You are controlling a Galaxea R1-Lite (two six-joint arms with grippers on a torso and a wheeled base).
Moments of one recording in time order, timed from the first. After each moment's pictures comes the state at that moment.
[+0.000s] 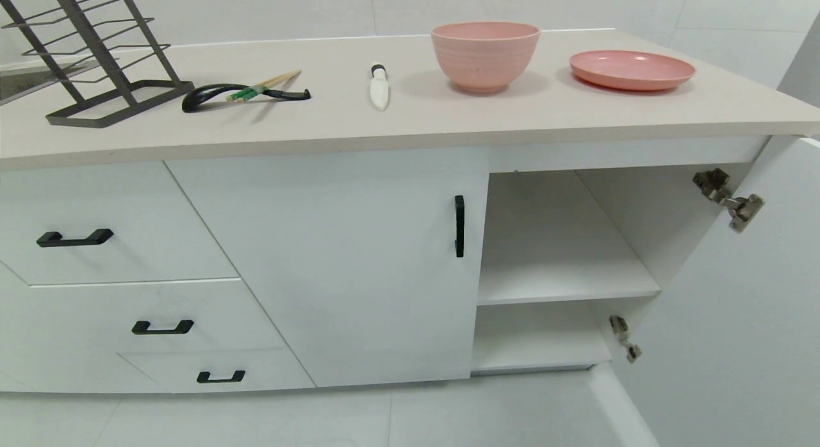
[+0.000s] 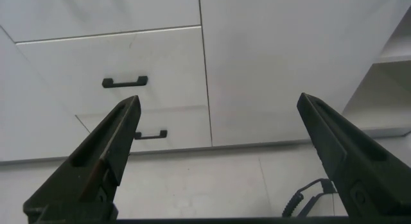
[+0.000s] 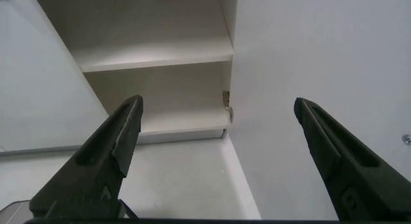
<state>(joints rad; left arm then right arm) 0.00 0.00 0.00 -0.04 0.00 0.04 0.00 0.00 0.00 0.00 -0.04 0.02</state>
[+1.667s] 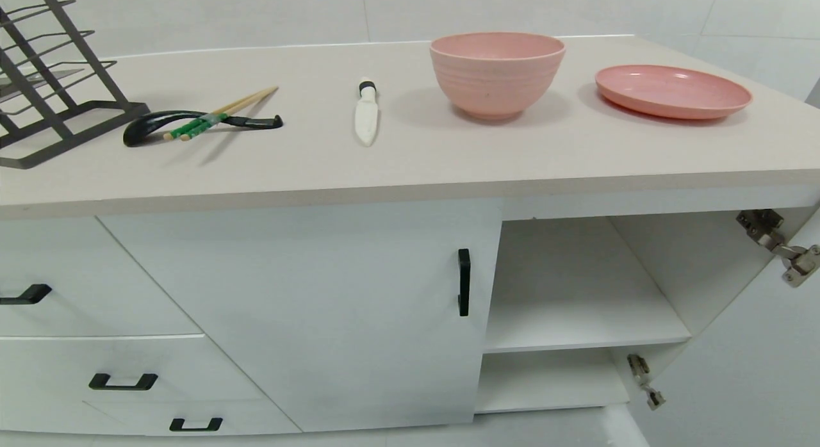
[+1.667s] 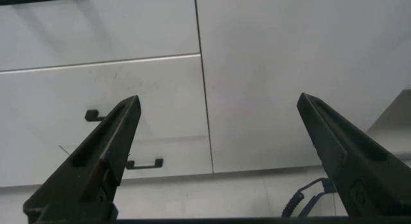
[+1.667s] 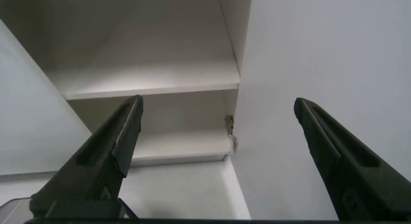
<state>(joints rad) 0.00 0.00 0.00 -0.04 0.00 0.05 0.00 0.00 0.00 0.00 -0.03 0.01</state>
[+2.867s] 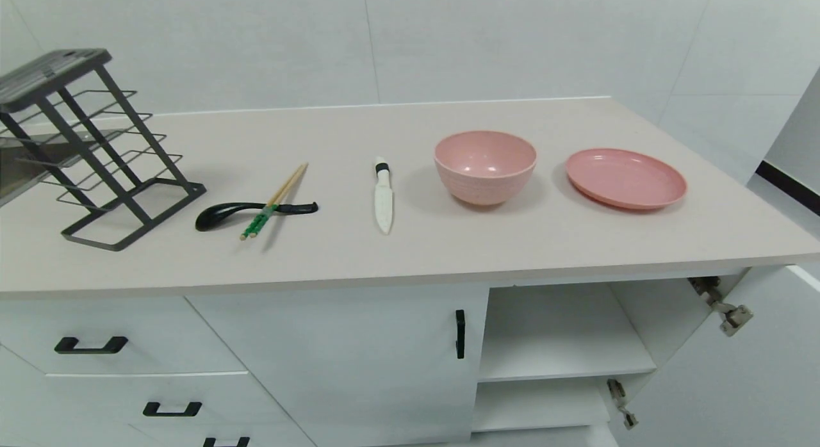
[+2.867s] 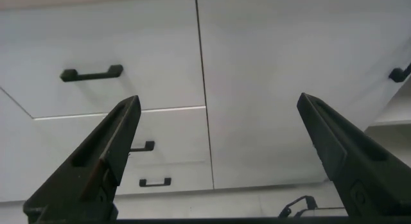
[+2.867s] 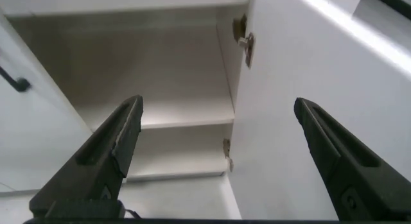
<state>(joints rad) 0.00 0.00 0.00 -0.04 0.00 0.04 0.00 0.00 0.00 0.00 -0.03 0.01</state>
